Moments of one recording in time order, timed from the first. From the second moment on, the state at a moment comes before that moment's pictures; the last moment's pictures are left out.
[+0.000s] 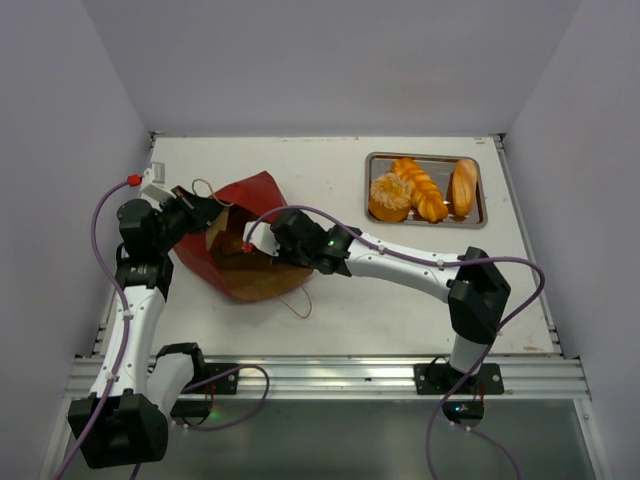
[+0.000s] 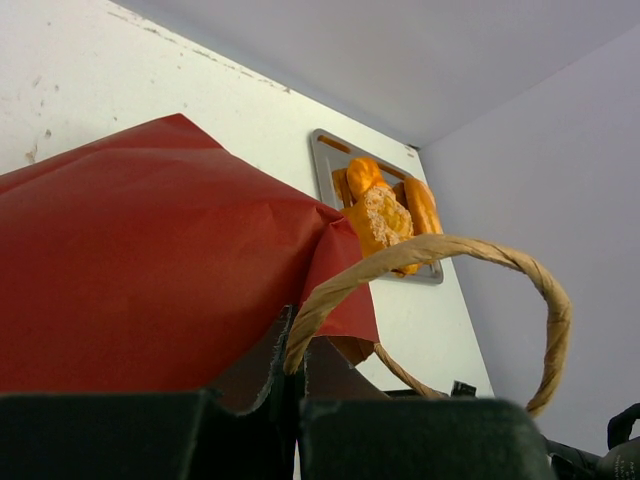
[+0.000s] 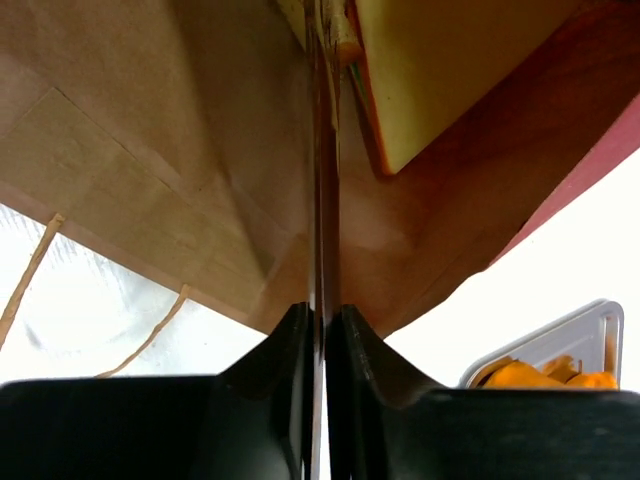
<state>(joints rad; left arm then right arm) 0.12 0.89 0.71 0.00 0.56 -0.70 1.06 1.79 1.45 -0.47 0.21 -0.49</state>
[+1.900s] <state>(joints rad) 0.12 0.87 0.69 0.00 0.46 -0.70 -0.12 1.26 1.23 -0.57 -0.09 -0.20</state>
